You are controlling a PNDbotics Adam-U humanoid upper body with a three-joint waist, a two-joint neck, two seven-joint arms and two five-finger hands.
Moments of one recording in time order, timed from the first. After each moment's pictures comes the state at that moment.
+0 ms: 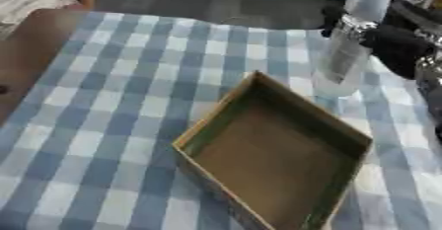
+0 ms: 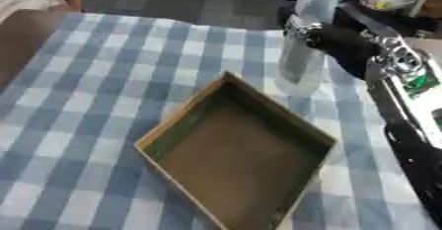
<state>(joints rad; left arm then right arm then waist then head) -0.15 0.32 0.28 -1.94 0.17 0.08 -0.06 -0.68 -0.49 0.17 -1.70 -0.34 0.33 0.16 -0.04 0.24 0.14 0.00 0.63</state>
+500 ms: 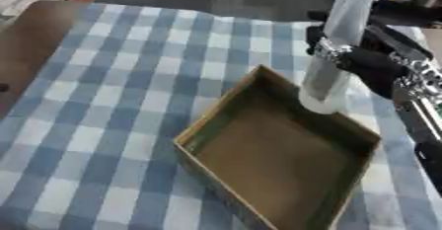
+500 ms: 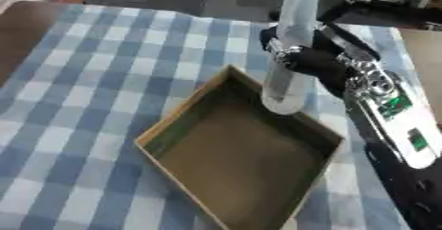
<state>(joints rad) -0.16 0.31 0.28 -1.93 0.16 0.08 -0.06 -0.66 -0.45 0.22 -1.72 -0.29 0.32 0.11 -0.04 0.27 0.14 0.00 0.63</state>
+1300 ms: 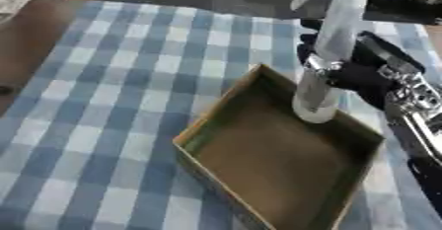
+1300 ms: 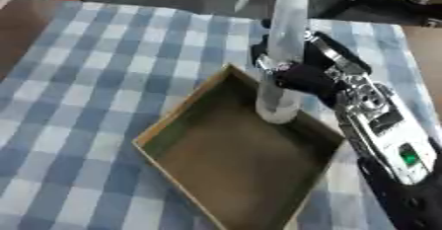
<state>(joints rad) -0.16 0.31 0.28 -1.93 0.15 0.07 -0.07 -0.61 -0.43 0.26 -1.75 -0.21 0.28 0.09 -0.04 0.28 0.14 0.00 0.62</state>
